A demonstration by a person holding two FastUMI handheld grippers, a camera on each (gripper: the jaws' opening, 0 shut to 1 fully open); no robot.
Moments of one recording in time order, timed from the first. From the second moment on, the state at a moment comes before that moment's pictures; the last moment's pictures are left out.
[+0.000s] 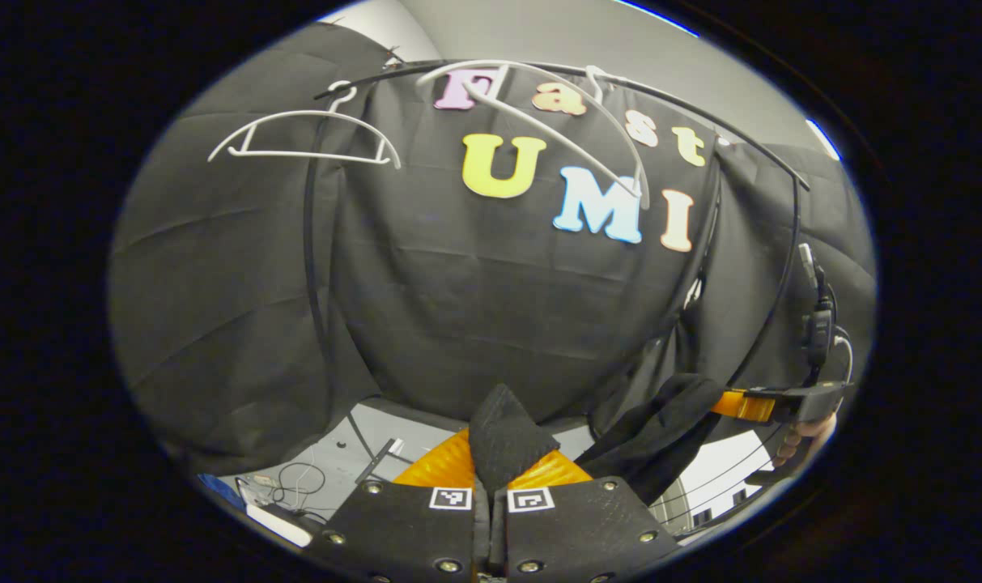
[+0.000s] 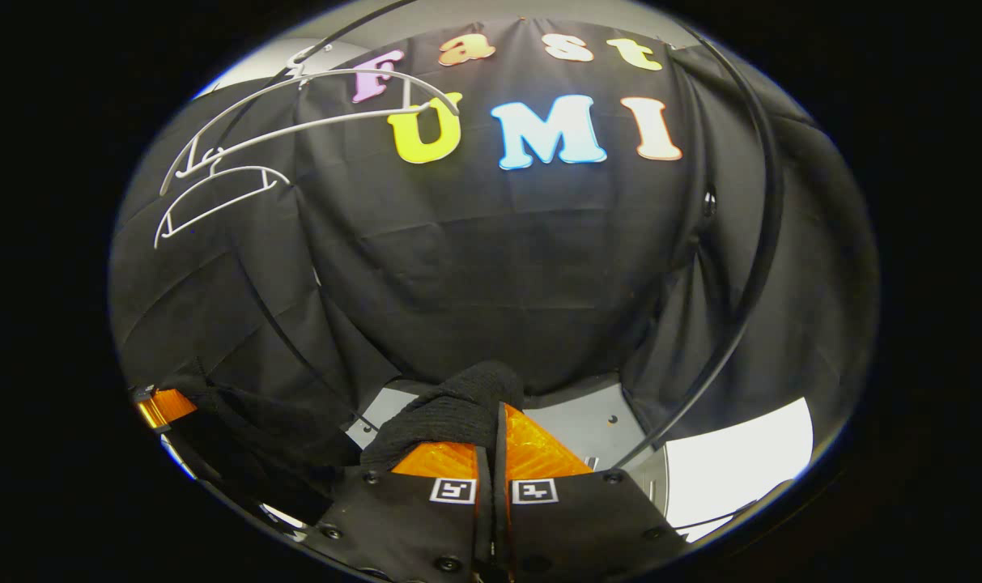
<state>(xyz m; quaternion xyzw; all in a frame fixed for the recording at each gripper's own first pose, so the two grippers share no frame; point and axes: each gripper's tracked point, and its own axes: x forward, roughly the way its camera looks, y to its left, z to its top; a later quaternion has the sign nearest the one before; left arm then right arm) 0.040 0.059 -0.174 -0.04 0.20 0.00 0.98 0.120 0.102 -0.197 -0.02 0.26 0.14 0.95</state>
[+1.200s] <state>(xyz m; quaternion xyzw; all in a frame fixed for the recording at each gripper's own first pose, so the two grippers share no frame) 0.090 0.072 -0.276 0.00 0.32 -0.05 0.95 0.103 0.099 -0.297 0.00 0.38 0.06 0.92</state>
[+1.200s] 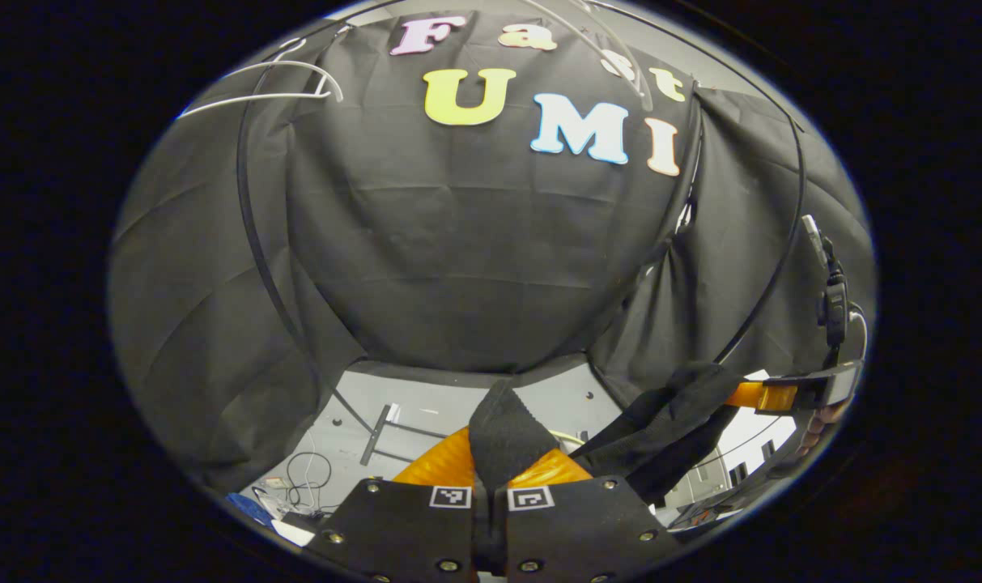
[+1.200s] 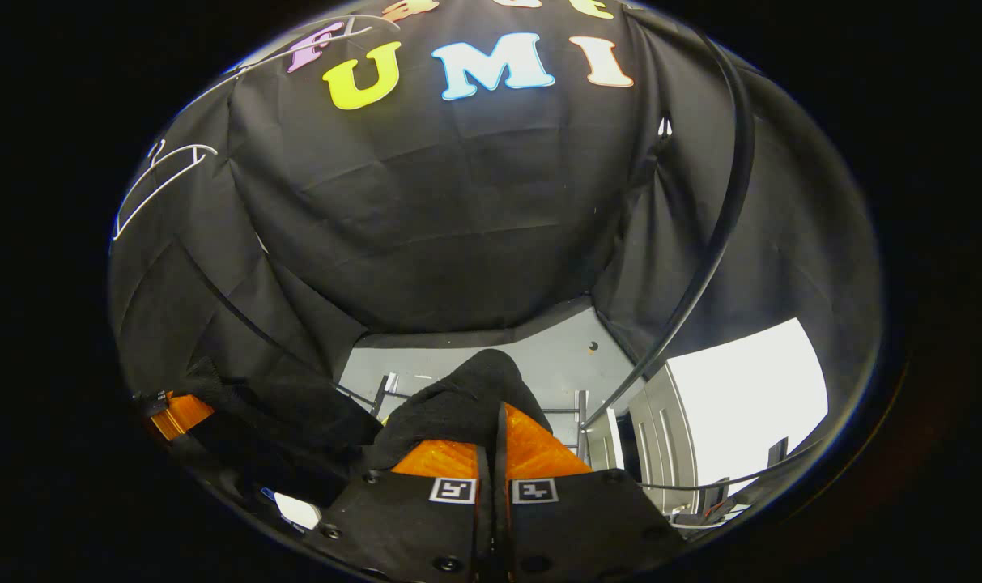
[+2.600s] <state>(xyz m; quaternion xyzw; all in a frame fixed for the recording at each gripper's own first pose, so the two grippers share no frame) 0.081 0.101 -0.397 0.00 0.43 -0.03 0.90 0.064 0.100 -0.372 0.03 0.49 0.05 0.87</state>
